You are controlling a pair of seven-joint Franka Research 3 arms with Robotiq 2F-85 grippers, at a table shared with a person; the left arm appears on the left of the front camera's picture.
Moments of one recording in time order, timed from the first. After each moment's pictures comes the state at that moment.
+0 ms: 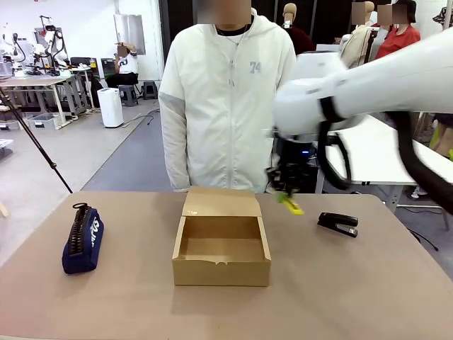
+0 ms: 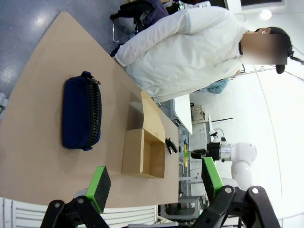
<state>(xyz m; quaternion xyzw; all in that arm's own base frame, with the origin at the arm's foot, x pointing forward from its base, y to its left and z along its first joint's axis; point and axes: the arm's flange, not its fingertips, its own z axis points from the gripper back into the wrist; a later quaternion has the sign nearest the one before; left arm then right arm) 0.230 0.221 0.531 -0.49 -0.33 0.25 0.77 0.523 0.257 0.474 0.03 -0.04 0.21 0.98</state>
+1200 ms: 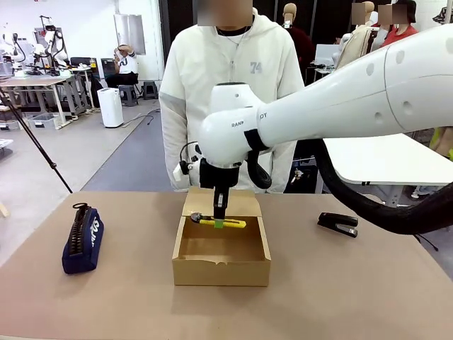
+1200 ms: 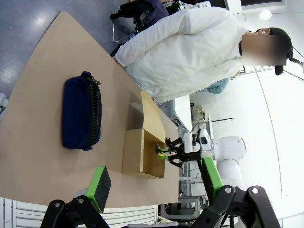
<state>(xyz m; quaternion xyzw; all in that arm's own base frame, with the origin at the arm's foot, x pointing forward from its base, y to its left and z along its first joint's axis) 0.229 0.221 0.531 -0.49 -0.33 0.25 0.77 0.500 0.393 0.406 0.03 -0.02 0.66 0.75</state>
